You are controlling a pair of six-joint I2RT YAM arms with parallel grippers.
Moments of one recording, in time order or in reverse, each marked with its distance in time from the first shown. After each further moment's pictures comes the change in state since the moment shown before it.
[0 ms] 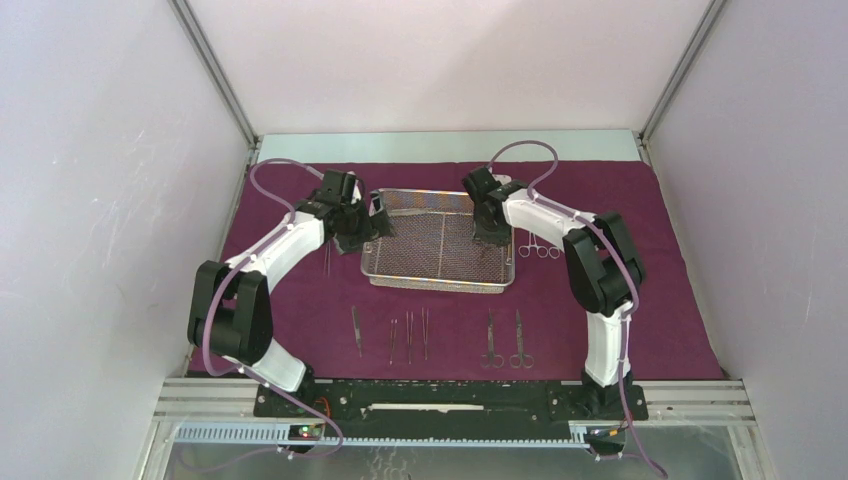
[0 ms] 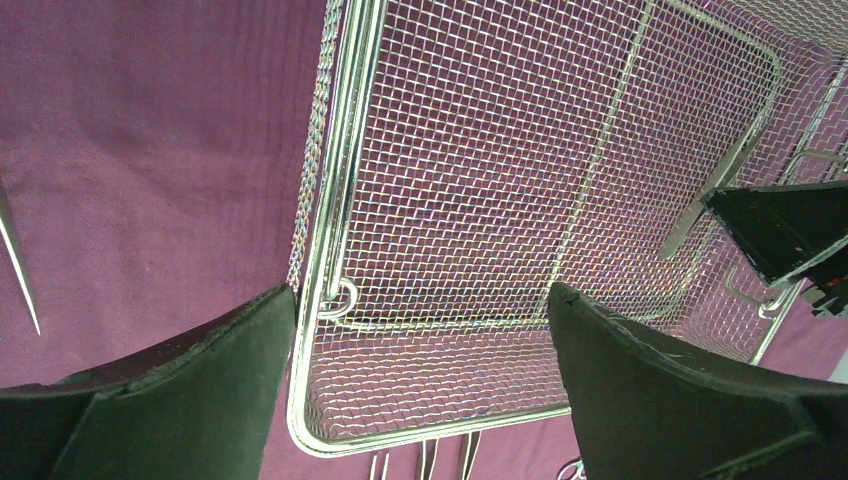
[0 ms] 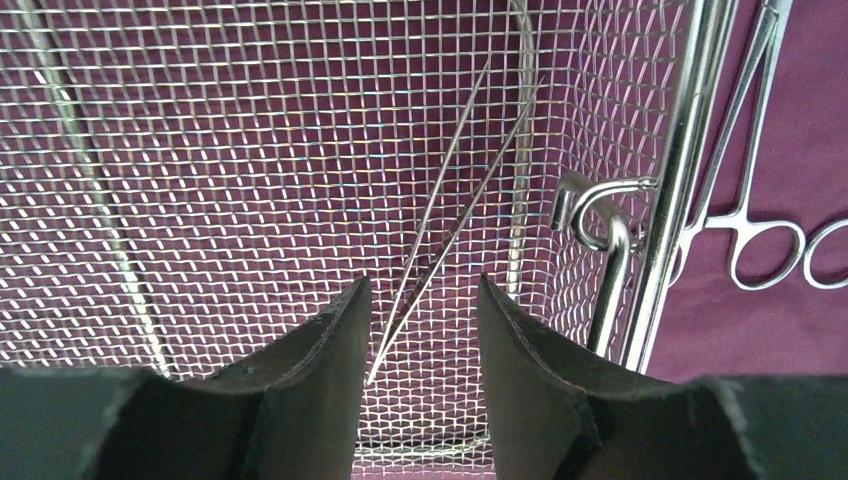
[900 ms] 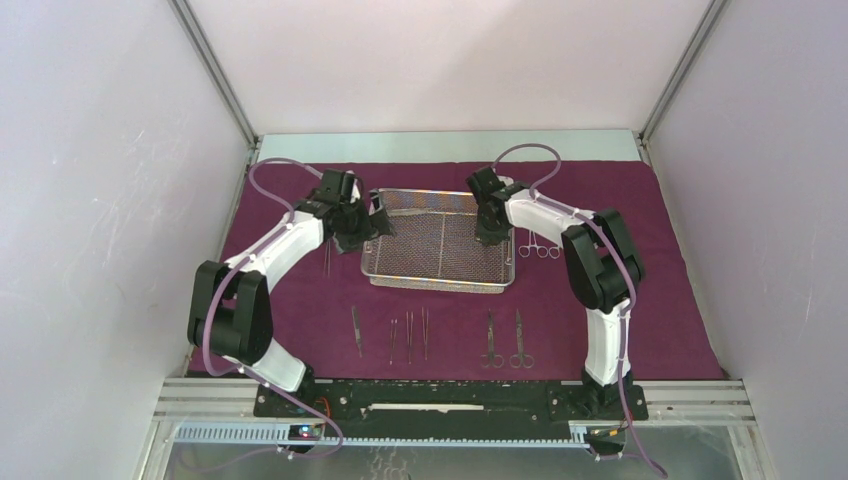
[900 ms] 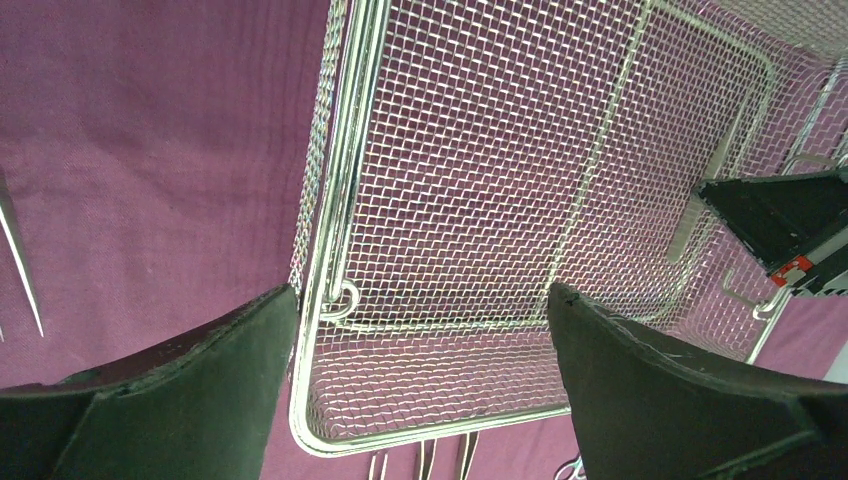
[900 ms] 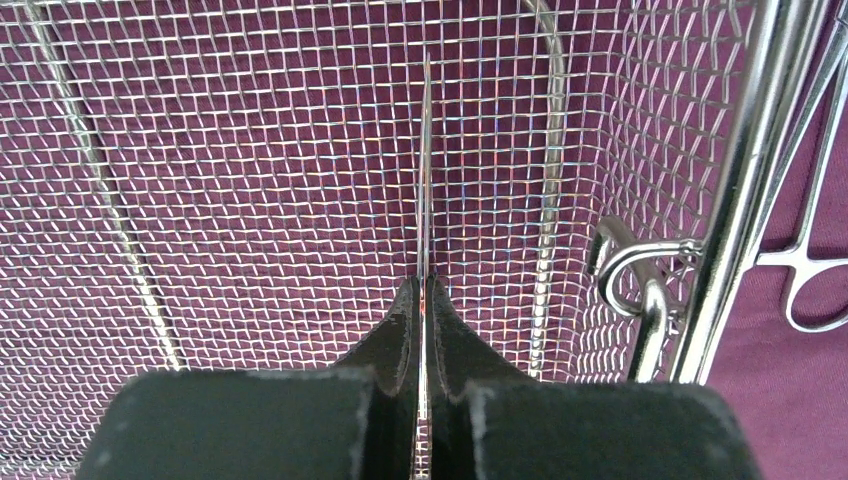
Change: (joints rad) left arm 0.007 0.000 0.001 -0.001 0.003 0.000; right arm -0.030 0.025 -0.028 0.068 -0.069 0.019
